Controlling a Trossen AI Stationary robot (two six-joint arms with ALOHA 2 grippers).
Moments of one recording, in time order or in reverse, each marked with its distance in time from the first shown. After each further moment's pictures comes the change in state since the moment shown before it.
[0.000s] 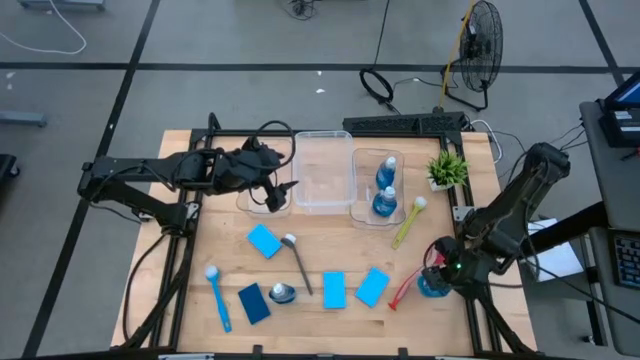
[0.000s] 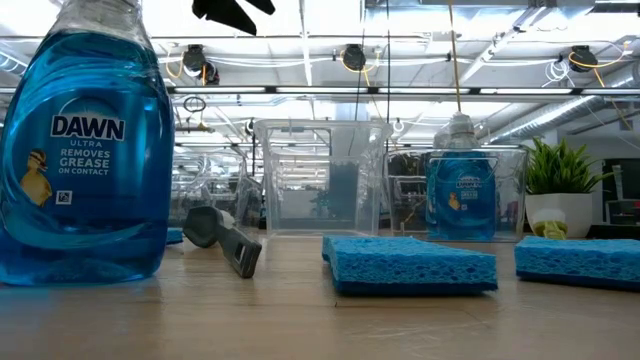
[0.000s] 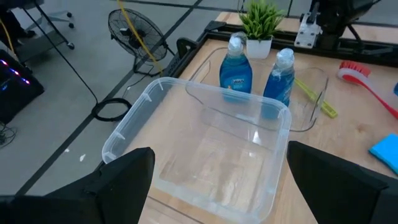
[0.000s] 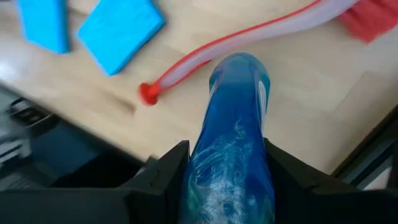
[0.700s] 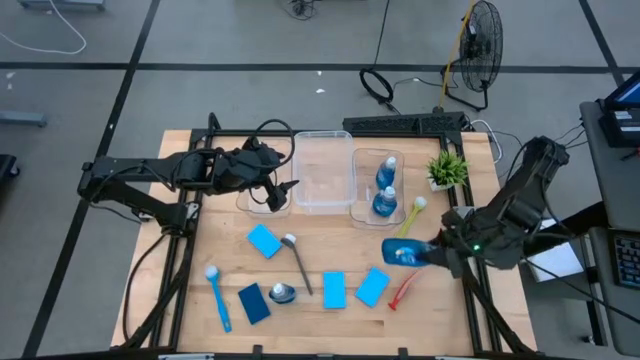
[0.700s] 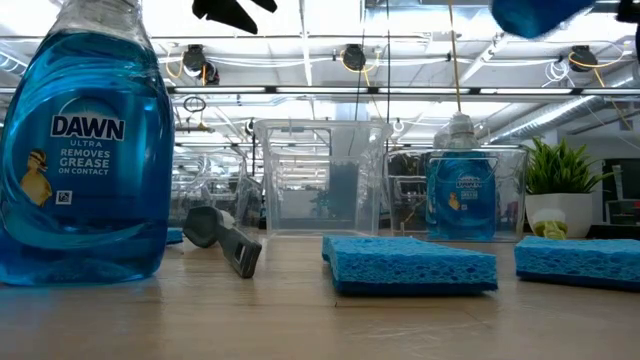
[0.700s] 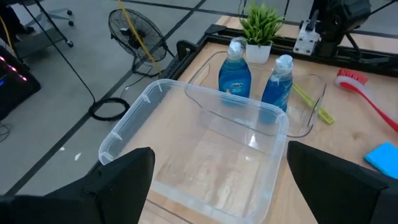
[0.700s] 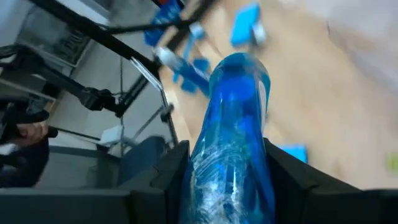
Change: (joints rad) left arm 0.000 0.000 0.000 0.010 0.000 -0.030; right arm 0.000 -0.269 0.004 0.268 0.608 -0.817
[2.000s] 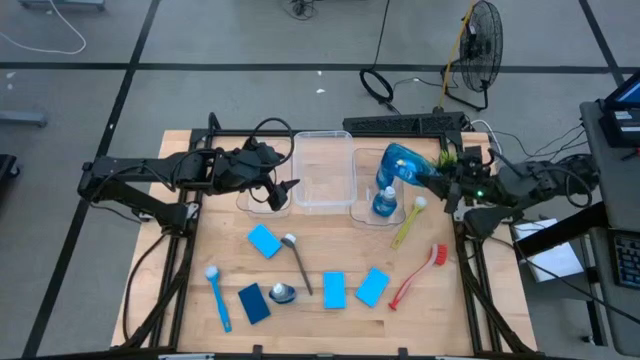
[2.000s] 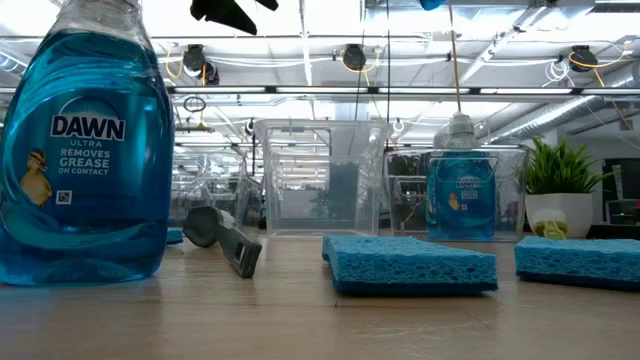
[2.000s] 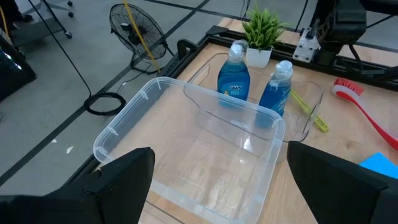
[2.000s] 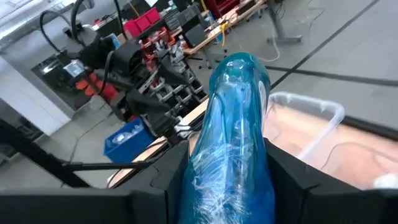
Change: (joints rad) left arm 0.000 0.000 0.000 0.003 0.000 -0.063; right arm -0.562 -0.087 0.212 0.096 0.035 -0.629
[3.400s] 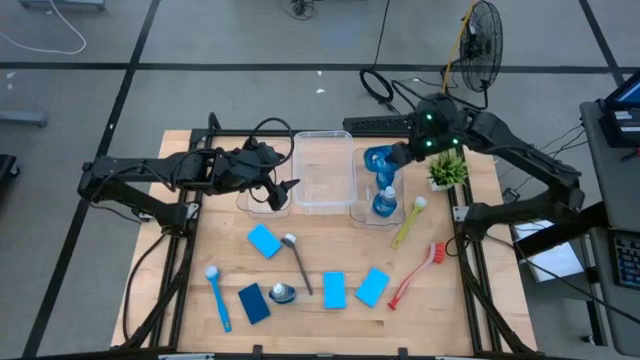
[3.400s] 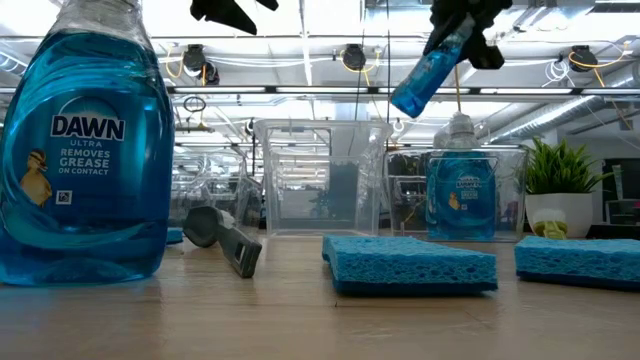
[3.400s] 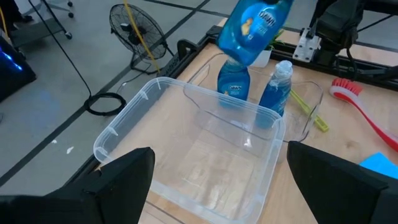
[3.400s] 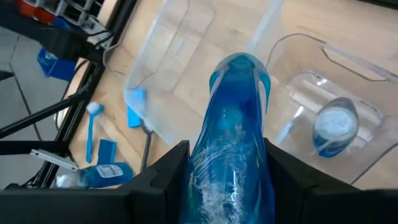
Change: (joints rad) left arm 0.000 0.000 0.000 0.000 0.000 0.007; right arm -0.912 0.504 0.291 -0.411 -1.013 -0.104
